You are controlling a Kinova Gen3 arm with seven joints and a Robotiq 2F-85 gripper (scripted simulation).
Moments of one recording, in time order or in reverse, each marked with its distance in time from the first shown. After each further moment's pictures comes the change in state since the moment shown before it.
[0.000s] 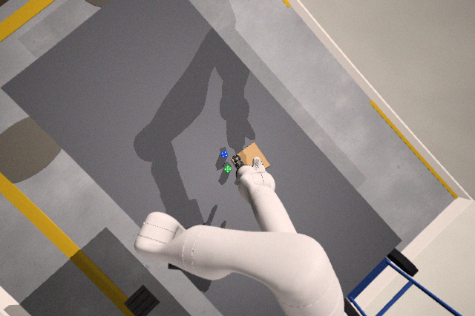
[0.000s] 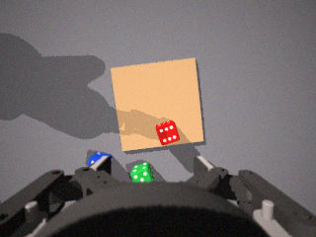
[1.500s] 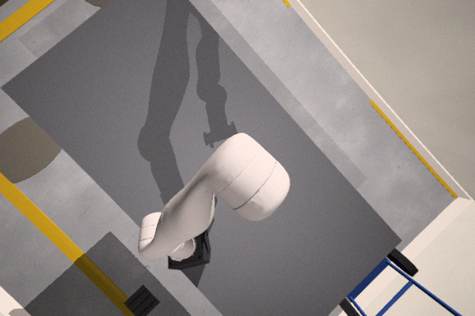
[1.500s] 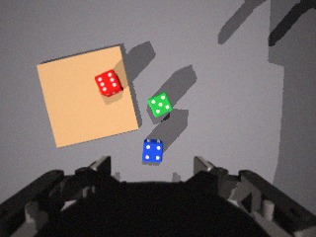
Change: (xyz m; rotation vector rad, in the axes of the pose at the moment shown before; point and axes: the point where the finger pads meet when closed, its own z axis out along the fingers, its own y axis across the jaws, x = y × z) arm -0.036 -0.083 0.007 0.019 0.038 1.673
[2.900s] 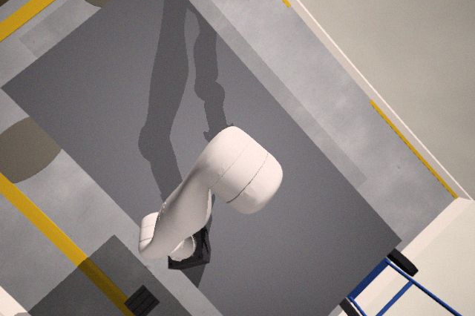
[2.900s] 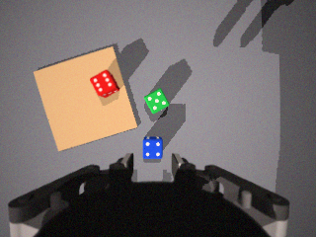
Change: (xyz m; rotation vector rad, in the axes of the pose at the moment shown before) arm -0.005 0.001 -0.001 0.015 0.007 0.071
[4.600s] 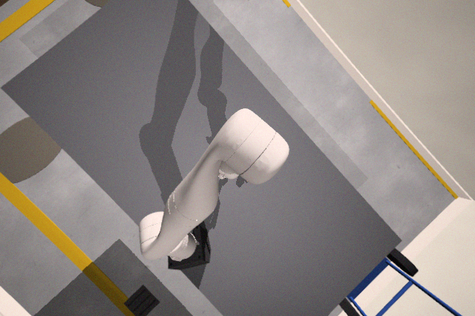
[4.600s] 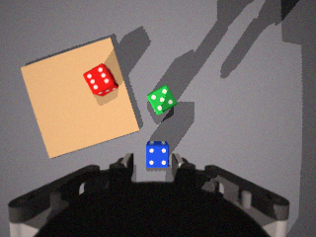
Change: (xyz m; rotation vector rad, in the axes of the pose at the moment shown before) arm 0.001 -0.006 0.035 0.015 0.000 0.007
